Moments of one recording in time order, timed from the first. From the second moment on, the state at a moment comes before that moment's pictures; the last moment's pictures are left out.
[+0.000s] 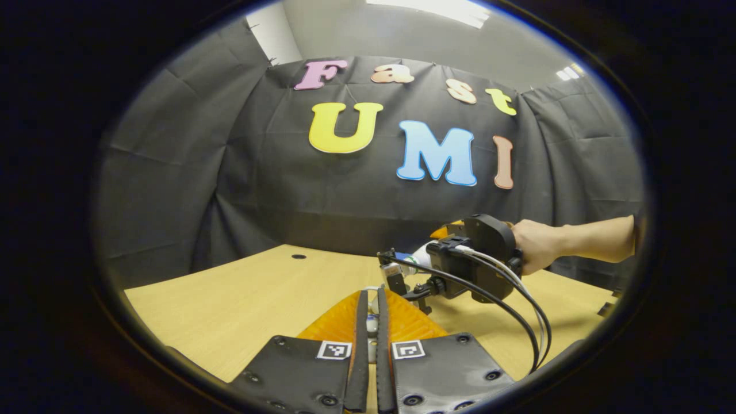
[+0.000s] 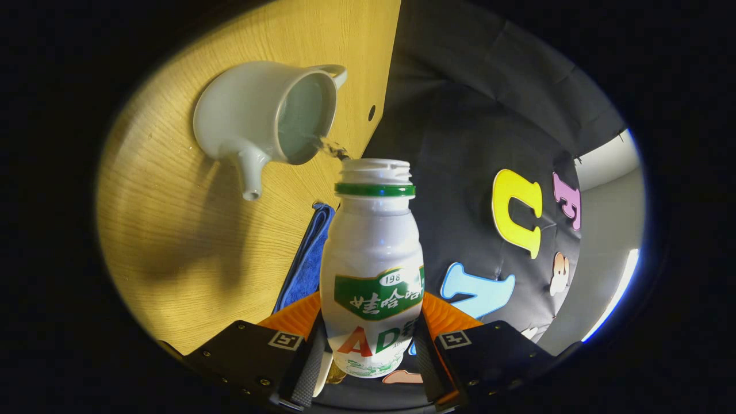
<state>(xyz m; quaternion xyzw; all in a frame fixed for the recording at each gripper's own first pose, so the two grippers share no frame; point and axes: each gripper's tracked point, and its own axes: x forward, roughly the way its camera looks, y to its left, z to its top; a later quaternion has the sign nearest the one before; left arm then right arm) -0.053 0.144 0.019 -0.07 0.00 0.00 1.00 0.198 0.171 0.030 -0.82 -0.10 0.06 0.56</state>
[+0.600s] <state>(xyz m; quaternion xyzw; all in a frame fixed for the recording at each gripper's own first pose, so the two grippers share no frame) -0.054 0.147 0.016 -0.06 0.00 0.00 1.00 0.201 0.178 0.038 -0.85 -0.12 0.06 0.52</state>
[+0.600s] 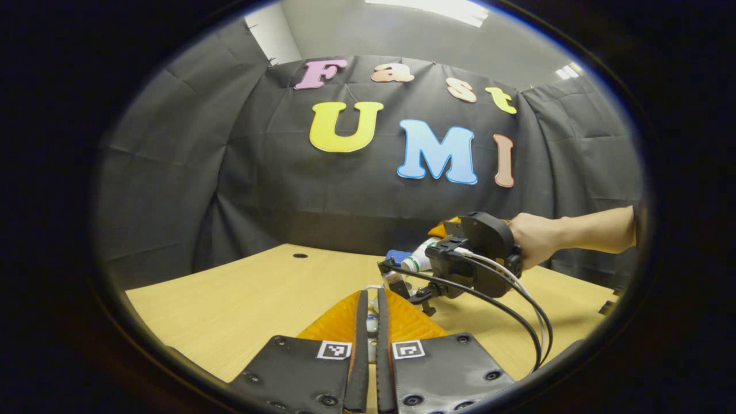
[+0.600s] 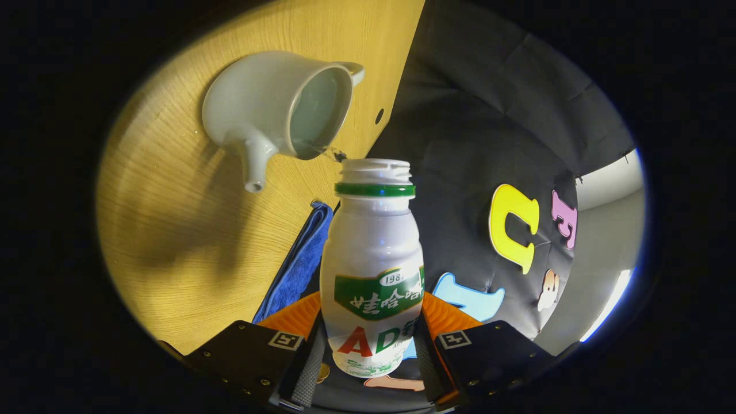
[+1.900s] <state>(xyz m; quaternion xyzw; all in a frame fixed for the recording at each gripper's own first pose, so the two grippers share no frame) -0.054 0.152 0.013 -0.06 0.01 0.00 1.00 0.193 0.215 0.041 -0.88 -0.19 0.06 0.43</state>
